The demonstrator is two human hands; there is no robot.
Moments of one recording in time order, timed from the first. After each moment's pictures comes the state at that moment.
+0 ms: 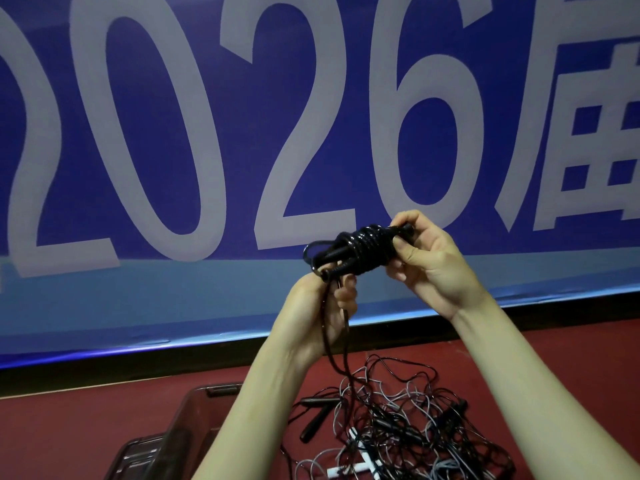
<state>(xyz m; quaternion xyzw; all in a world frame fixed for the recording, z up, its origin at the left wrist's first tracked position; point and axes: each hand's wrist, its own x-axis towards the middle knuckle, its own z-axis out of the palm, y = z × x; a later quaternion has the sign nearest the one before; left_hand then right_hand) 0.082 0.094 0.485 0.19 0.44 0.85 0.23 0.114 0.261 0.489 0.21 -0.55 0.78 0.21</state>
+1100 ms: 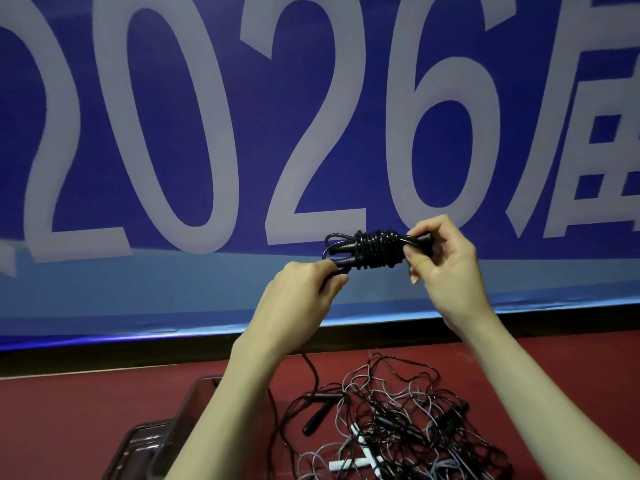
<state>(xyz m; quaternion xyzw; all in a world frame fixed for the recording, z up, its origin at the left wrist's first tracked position) 0.071 0.045 0.498 0.36 0.86 0.29 -0.21 0.123 0.240 0.489 0.09 -0.71 0.54 0.44</state>
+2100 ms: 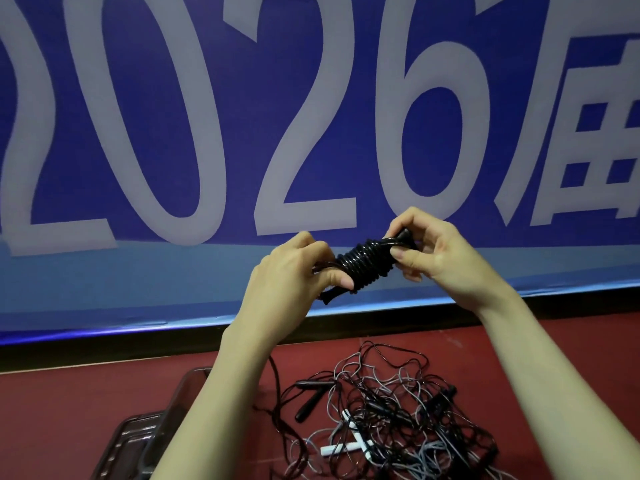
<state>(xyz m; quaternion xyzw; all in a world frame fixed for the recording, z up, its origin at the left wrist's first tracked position) 0.069 0.050 0.500 0.38 0.83 0.32 -0.26 0.131 0.265 0.501 0.18 -0.76 0.58 0.23</state>
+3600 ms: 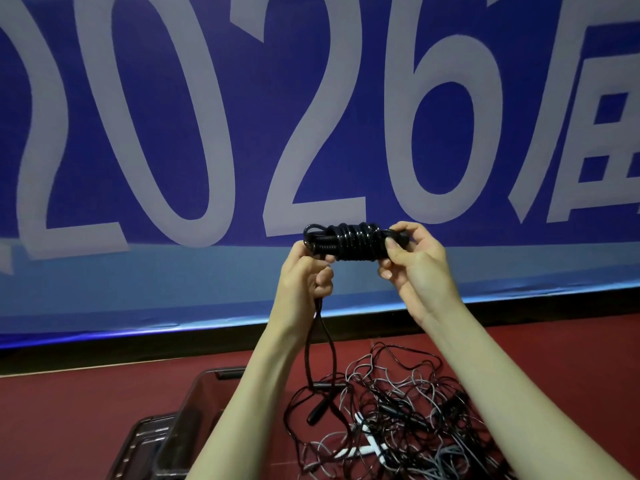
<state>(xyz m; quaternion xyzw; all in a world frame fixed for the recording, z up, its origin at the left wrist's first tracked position) 0.047 0.070 0.475 0.27 0.52 0.81 0.05 0.092 0.216 0.477 0.03 -0.50 0.81 0.30</state>
